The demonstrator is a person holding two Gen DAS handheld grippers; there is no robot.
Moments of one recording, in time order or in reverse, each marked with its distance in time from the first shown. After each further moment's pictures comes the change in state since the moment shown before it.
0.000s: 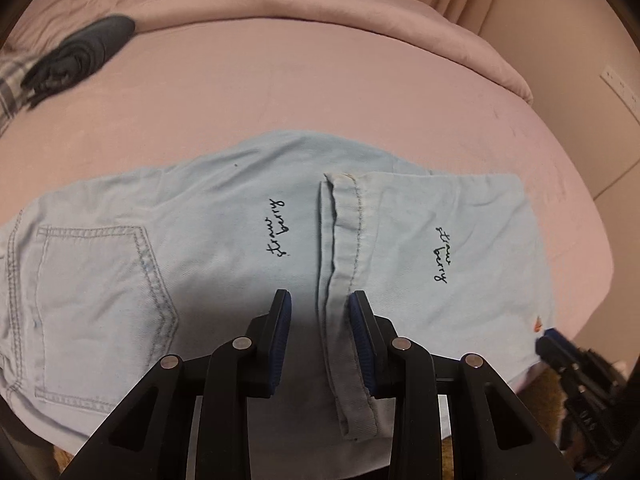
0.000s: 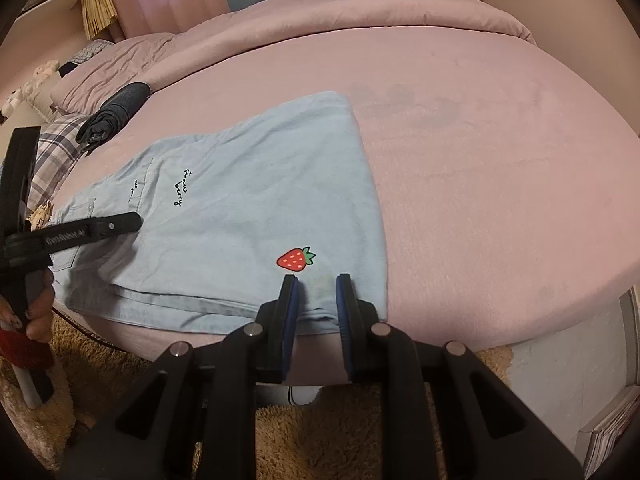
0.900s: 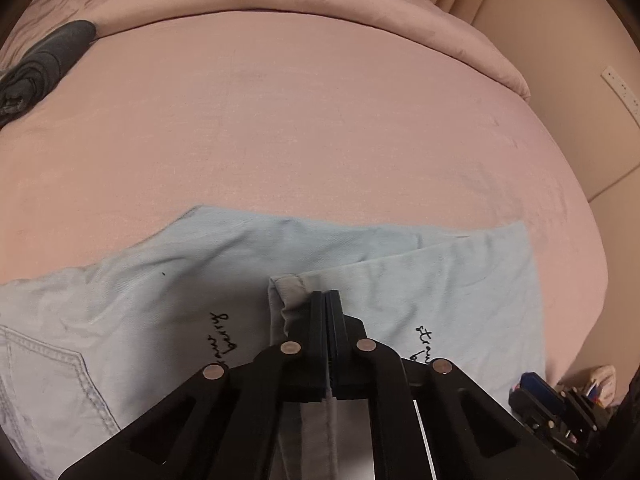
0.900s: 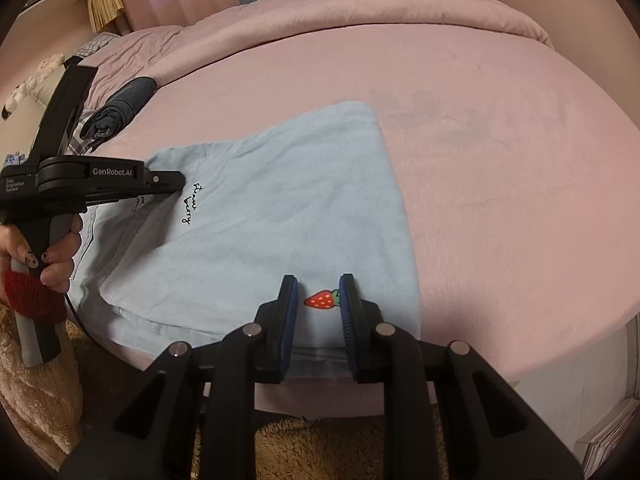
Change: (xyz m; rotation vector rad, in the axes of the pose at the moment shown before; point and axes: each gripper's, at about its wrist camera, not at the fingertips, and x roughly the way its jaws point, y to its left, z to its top) left arm 0.045 -0.028 0.064 0.029 0.046 -0.047; right arm 0.016 0.006 0.019 -0.004 0.025 0.047
